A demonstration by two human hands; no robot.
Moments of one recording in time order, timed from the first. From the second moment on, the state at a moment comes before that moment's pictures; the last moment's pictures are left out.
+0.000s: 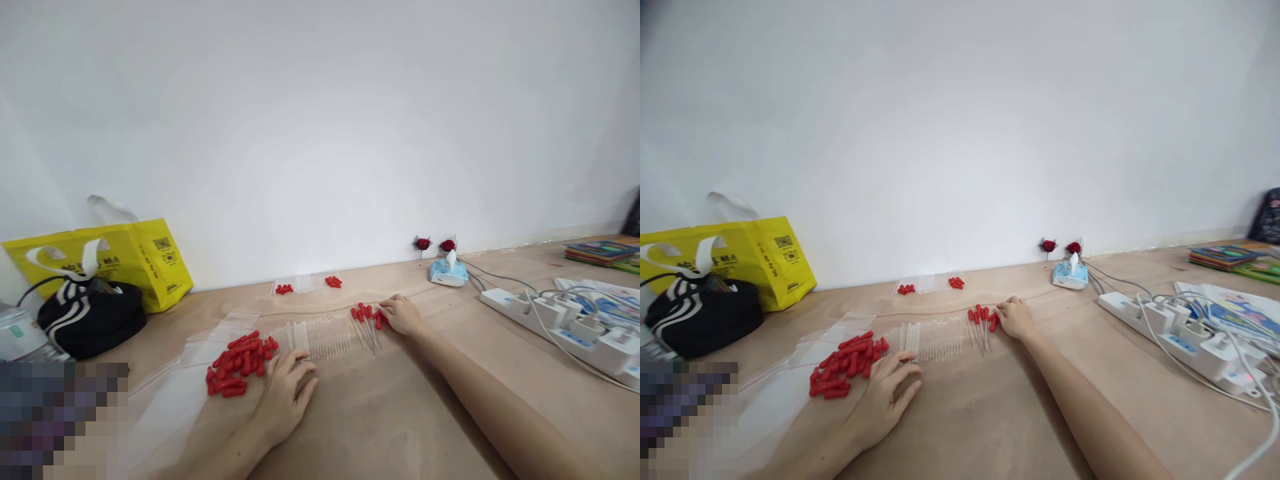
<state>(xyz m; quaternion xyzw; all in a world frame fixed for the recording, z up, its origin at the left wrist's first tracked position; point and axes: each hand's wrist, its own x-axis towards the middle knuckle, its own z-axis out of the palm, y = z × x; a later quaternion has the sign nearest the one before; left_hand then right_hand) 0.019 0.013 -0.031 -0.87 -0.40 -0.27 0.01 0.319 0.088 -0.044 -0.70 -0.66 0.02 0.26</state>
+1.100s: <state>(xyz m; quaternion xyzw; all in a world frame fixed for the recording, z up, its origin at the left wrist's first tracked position) 0.040 0.008 -0.026 -0.50 -0.48 -0.49 -0.53 0.258 0.050 -0.044 -0.47 -0.74 -0.05 0.48</state>
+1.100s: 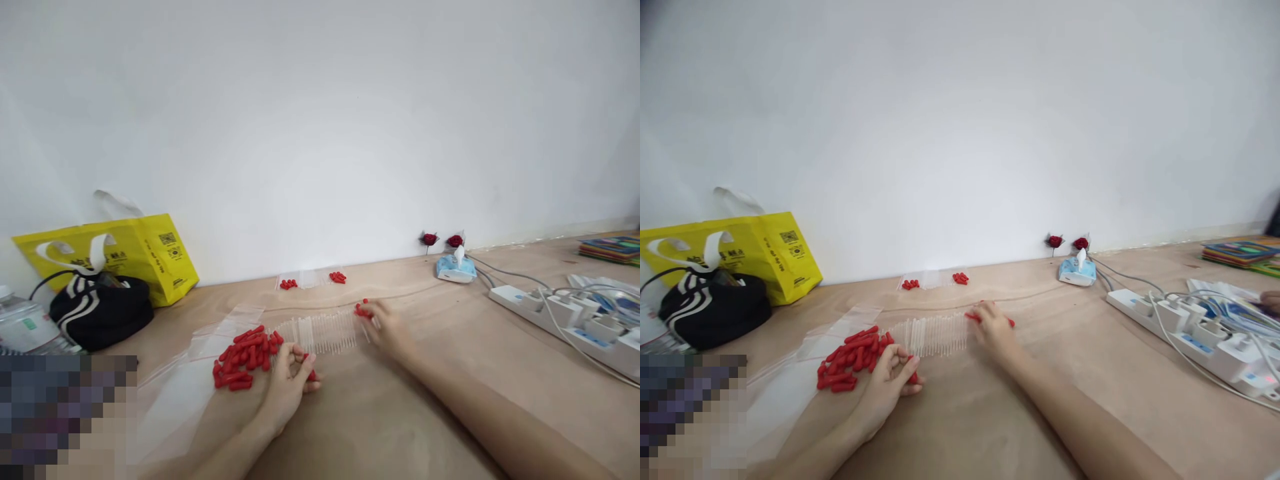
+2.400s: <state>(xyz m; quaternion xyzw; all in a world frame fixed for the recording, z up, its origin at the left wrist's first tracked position) 0.027 0.012 -0.032 -0.80 -0.41 -0.37 -0.24 0.240 0.042 -0.021 -0.62 -0.75 0.01 0.22</state>
